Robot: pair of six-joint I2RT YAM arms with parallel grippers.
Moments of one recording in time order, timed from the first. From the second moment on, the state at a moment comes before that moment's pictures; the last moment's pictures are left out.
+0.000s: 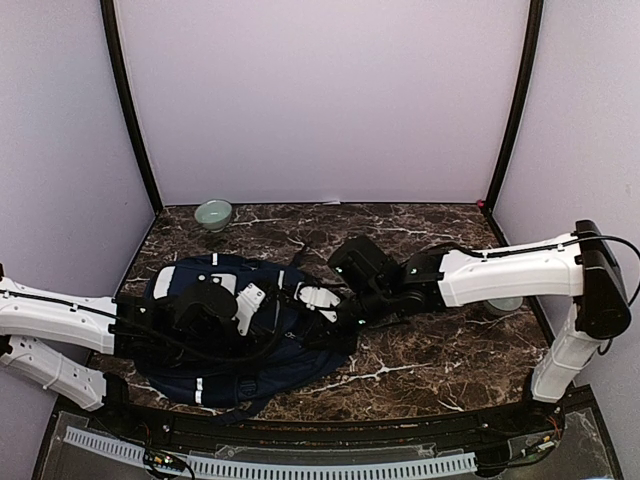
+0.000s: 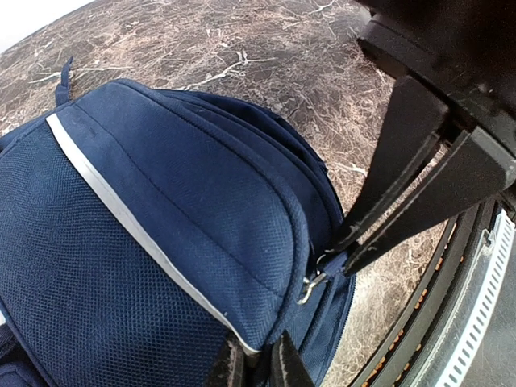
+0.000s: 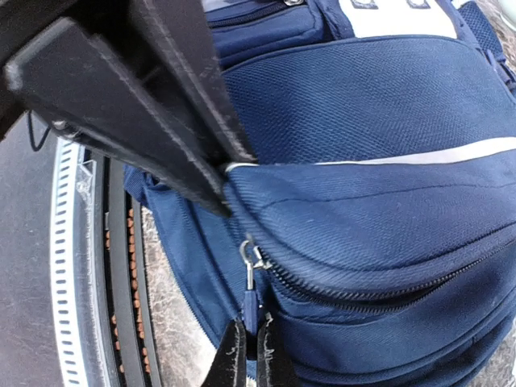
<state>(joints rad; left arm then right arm) -1.21 1.16 0.68 -0.23 -0.25 -0.41 1.13 1.69 1.19 -0.35 -0.32 -0.13</state>
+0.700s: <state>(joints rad) -1.21 1.21 0.69 -0.20 -0.17 -0.28 0.89 1.70 1.17 -0.39 -0.40 -0.31</state>
